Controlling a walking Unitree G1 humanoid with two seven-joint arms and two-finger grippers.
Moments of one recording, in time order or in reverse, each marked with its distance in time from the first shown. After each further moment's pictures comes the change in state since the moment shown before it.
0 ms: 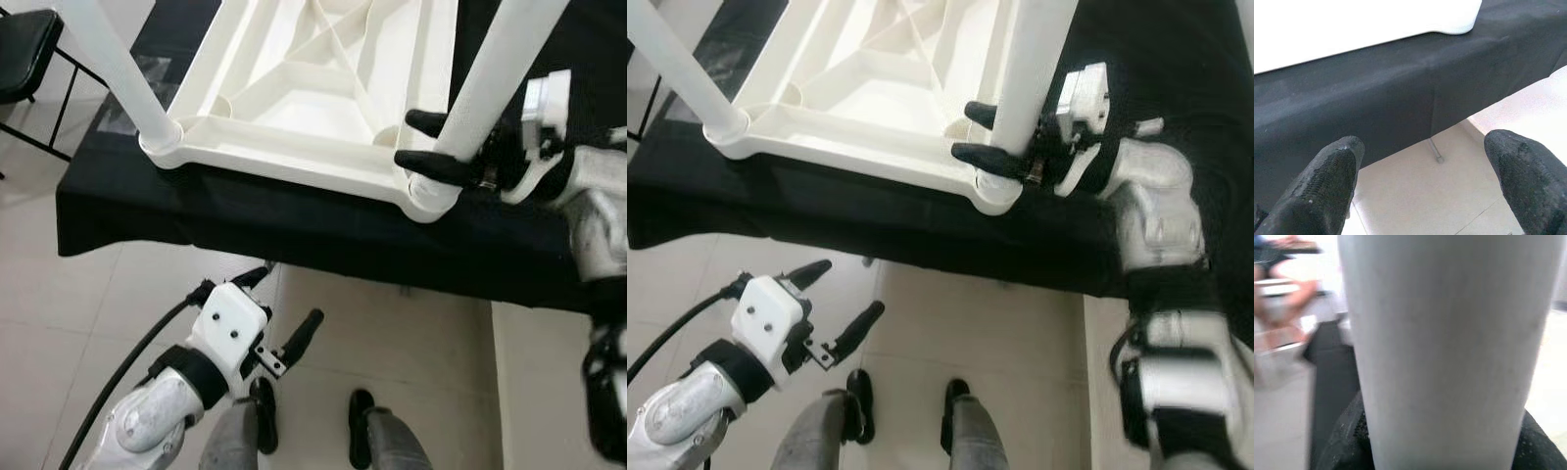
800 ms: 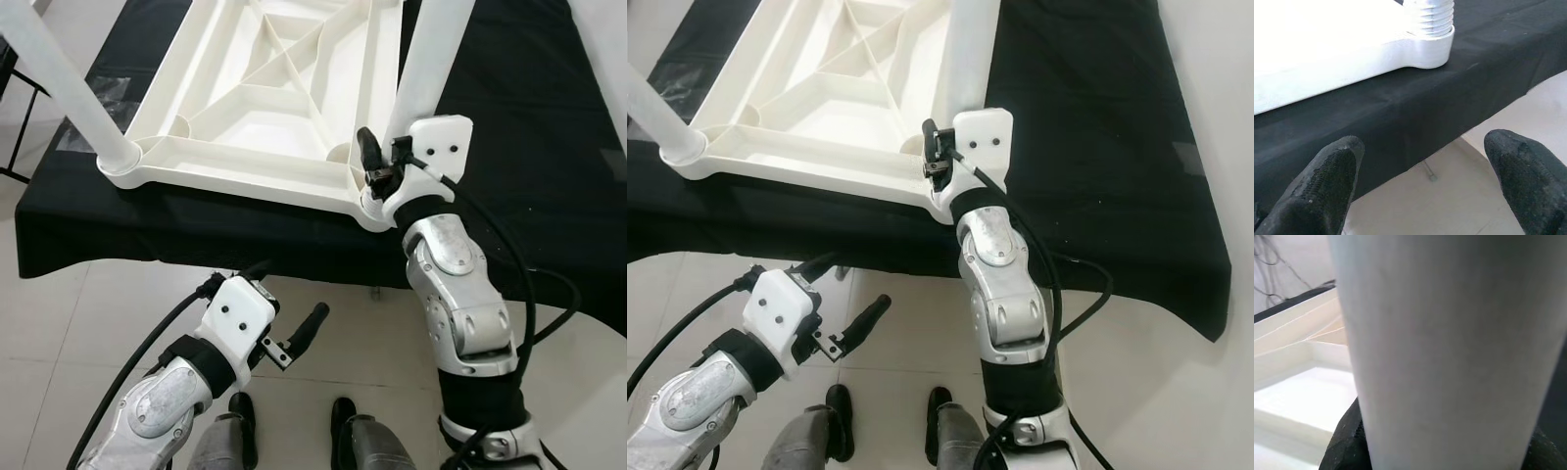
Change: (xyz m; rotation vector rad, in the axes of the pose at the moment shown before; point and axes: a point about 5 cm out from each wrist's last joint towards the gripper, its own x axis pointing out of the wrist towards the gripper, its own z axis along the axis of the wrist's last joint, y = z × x) left arm 0.011 0.002 -0.004 0.011 -0.022 0.012; right arm 0.060 0.073 -0.012 0.190 0.141 -0.819
